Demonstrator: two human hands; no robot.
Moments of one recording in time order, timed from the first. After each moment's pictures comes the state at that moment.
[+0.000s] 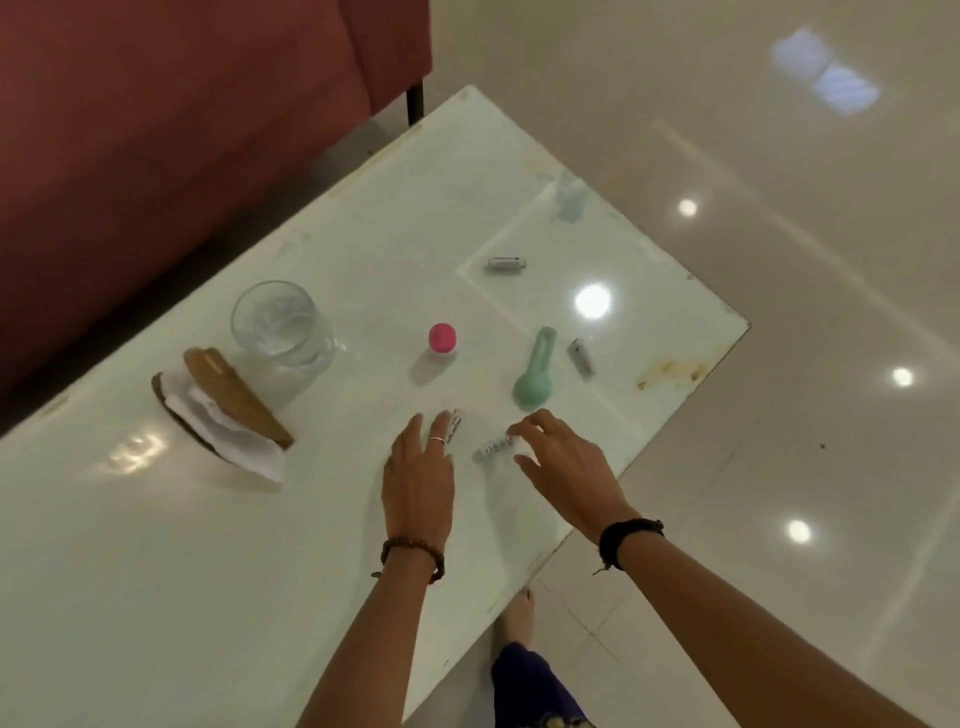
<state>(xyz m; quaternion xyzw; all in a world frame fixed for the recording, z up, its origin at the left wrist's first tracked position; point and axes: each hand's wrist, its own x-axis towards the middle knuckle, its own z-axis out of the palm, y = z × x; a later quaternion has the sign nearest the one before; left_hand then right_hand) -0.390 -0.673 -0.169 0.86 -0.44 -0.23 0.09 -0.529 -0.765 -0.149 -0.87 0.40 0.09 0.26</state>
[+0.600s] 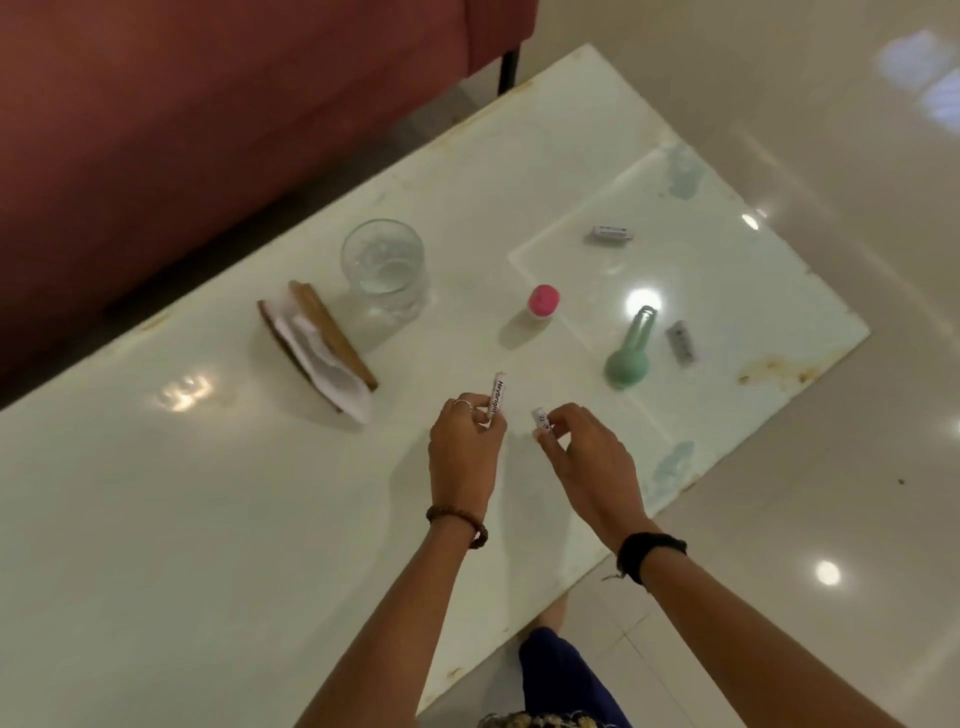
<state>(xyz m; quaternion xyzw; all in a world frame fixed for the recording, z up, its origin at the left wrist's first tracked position) -0.361 -0.653 -0.156 0.87 -0.19 -0.31 0.33 -0.478 -0.712 -0.161 -0.79 0.50 0.01 0.36</state>
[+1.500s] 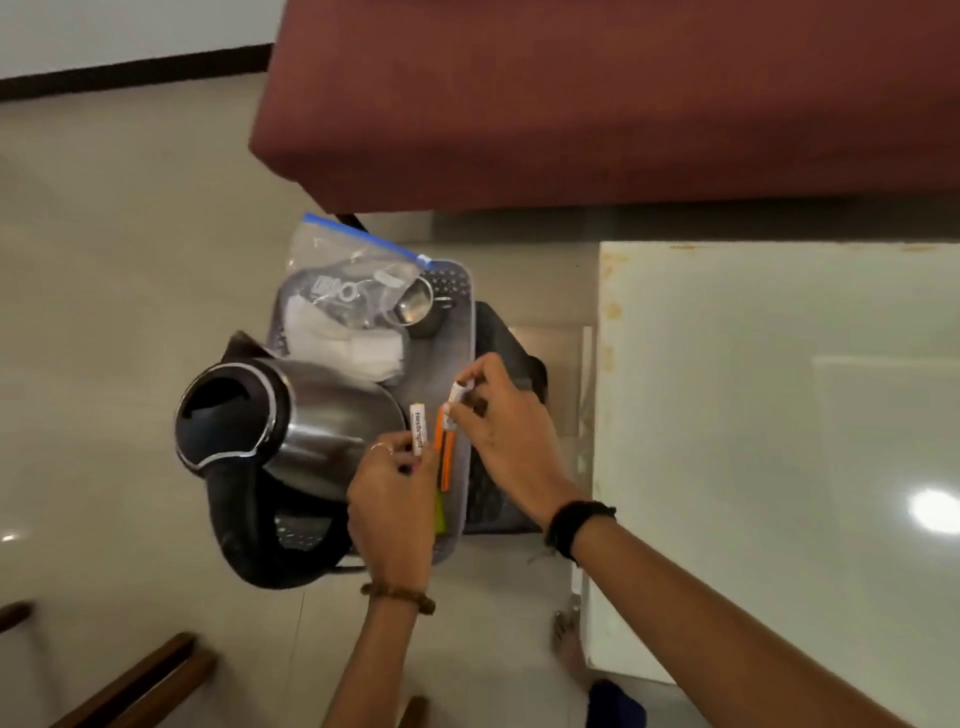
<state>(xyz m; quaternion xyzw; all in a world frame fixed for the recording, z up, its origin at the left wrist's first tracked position) -0.138 0.030 -0.053 0.91 0.25 -0.03 0.34 -0.110 -0.085 -0.048 -0.82 0.07 0.07 0.57</state>
